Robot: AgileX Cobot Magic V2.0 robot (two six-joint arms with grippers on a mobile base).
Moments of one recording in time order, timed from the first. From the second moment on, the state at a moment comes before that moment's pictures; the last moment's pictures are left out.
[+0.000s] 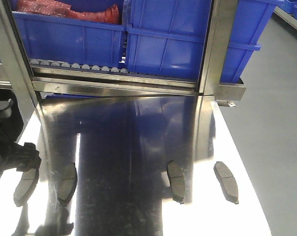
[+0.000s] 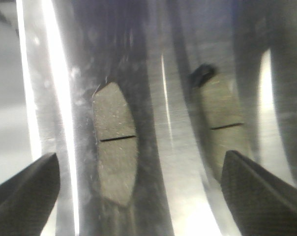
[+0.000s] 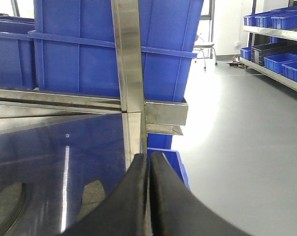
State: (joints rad) left arm -0.01 1.48 -0.92 -0.18 0.70 0.15; right arm 0.00 -0.01 0.03 -0.01 0.09 0.04
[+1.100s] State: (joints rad) left arm -0.01 1.74 -0.98 -0.12 0.73 0.10; right arm 0.00 -0.01 0.03 -0.01 0.09 0.04
